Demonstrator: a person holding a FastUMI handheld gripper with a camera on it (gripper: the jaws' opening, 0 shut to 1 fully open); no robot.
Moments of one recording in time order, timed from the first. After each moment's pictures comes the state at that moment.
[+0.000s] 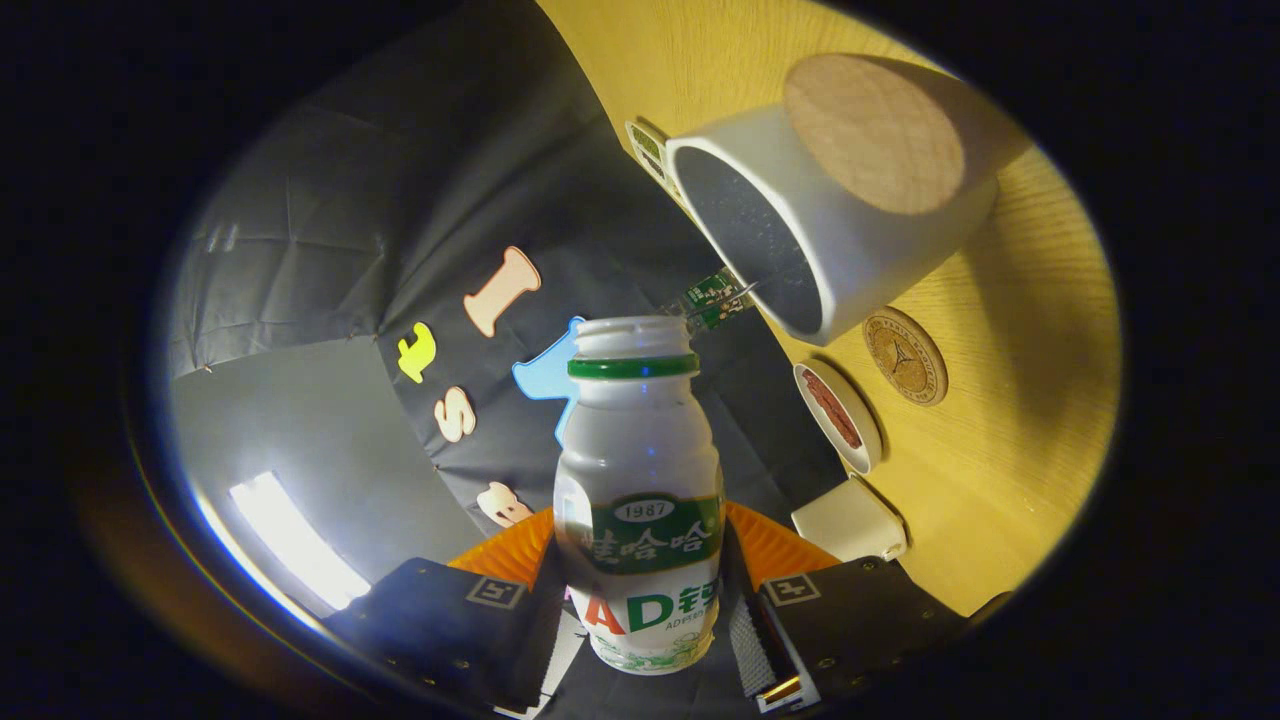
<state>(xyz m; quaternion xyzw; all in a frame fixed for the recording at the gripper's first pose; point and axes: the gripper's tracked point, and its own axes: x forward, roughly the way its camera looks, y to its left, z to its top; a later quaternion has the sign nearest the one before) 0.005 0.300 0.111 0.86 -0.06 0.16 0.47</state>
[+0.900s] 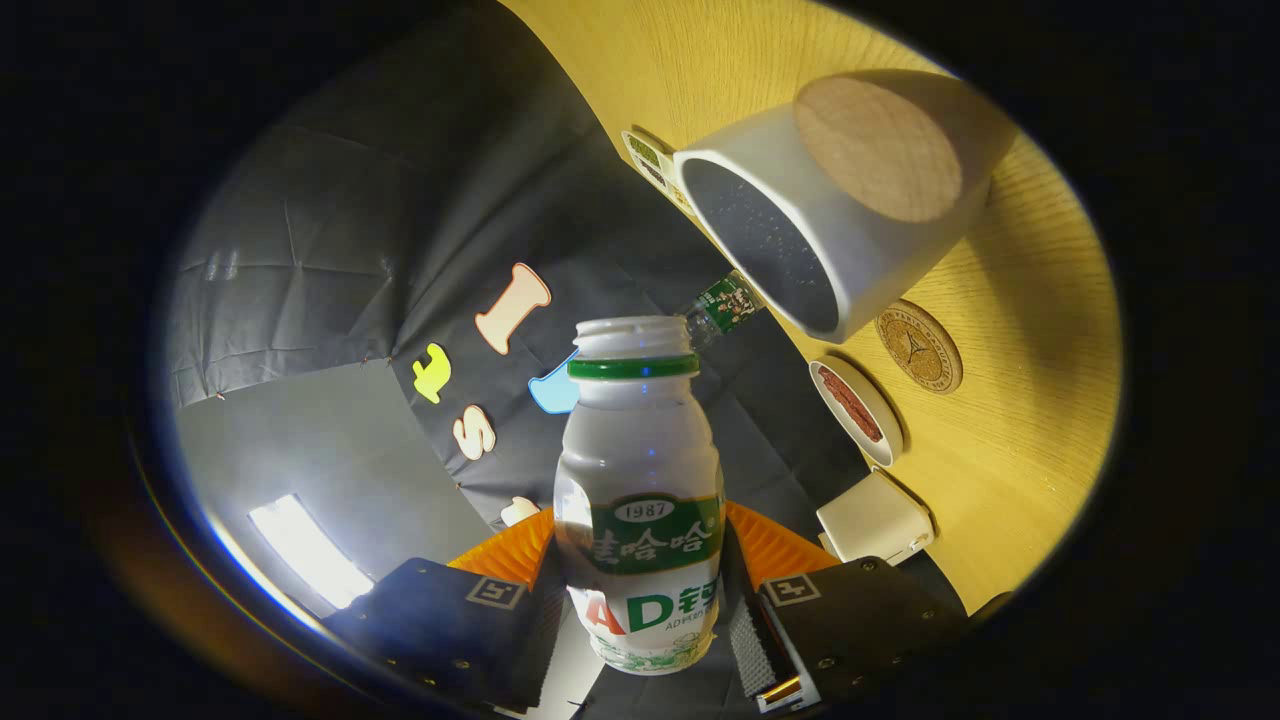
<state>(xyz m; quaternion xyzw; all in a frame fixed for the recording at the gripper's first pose) -0.003 0.289 0.119 0.88 -0.08 0.16 0.44</state>
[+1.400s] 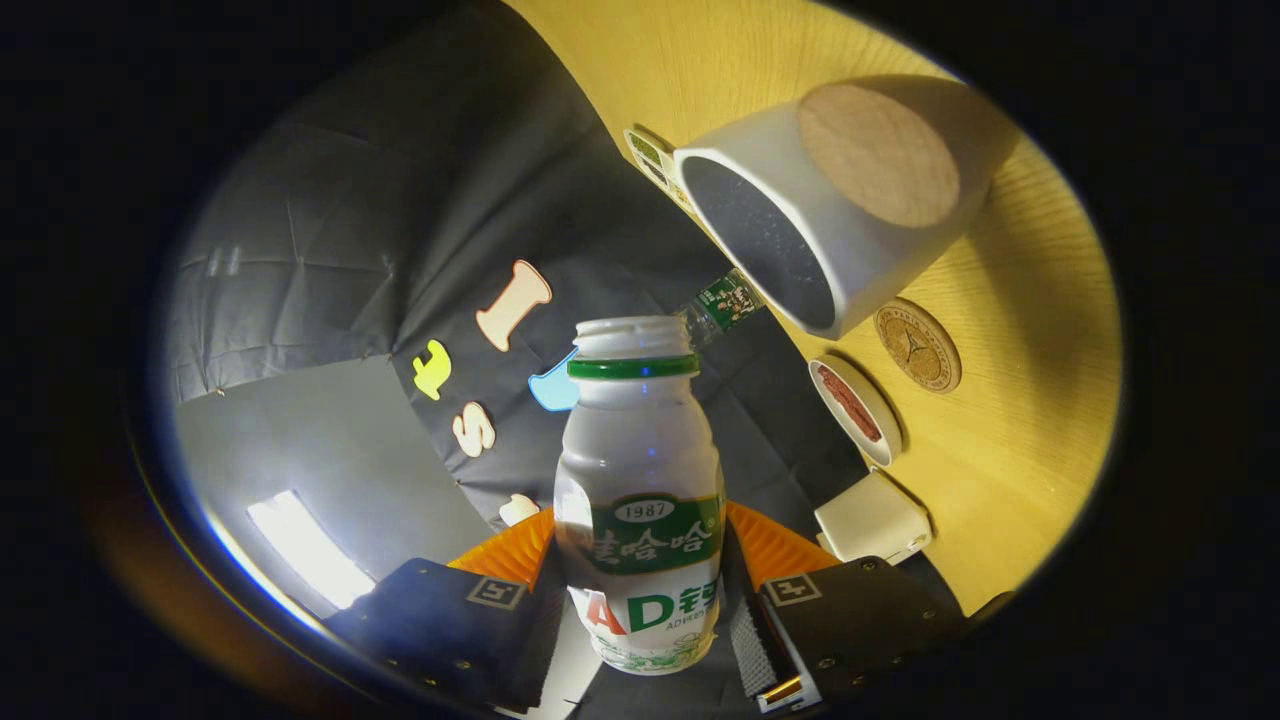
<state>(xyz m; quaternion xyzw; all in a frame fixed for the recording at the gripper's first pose) 0.001 0.293 0.115 0.87 -0.08 0.16 0.46</state>
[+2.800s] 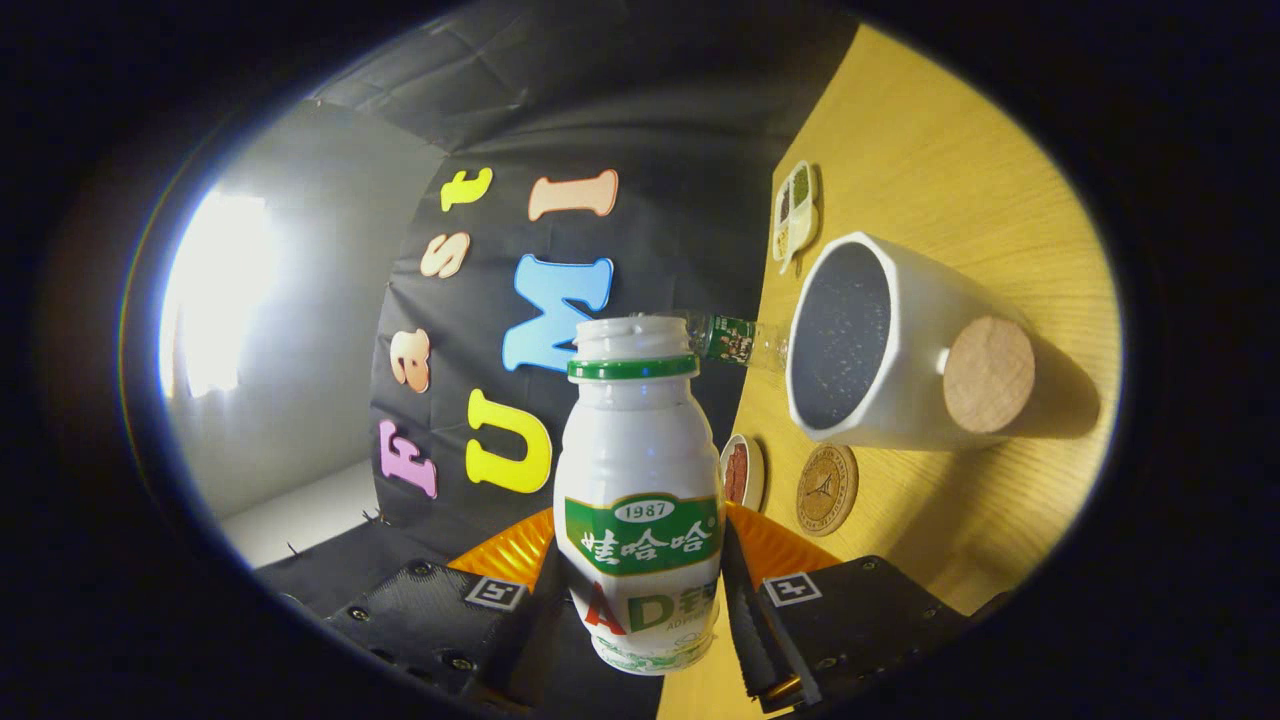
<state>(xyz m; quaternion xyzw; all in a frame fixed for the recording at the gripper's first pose) 0.005 0.317 0.058 0.60 -0.05 0.12 0.79</state>
